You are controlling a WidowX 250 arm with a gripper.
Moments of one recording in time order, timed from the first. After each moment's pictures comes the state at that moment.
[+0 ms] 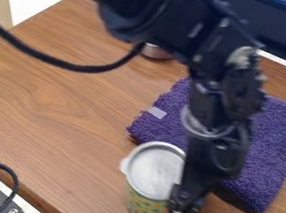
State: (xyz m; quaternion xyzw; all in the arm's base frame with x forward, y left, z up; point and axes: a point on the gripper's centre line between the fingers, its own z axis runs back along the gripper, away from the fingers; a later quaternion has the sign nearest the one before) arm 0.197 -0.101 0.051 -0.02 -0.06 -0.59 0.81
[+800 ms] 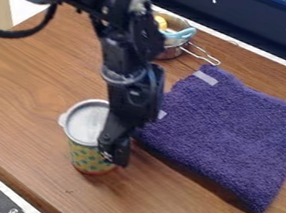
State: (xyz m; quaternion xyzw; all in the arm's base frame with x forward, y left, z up) arm 0.206 -0.007 0.052 0.01 -0.06 -0.56 0.83
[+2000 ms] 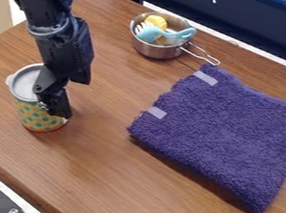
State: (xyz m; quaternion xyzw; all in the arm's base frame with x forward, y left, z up) arm 0.211 0.076 0.060 0.03 -0.08 -0.56 0.83
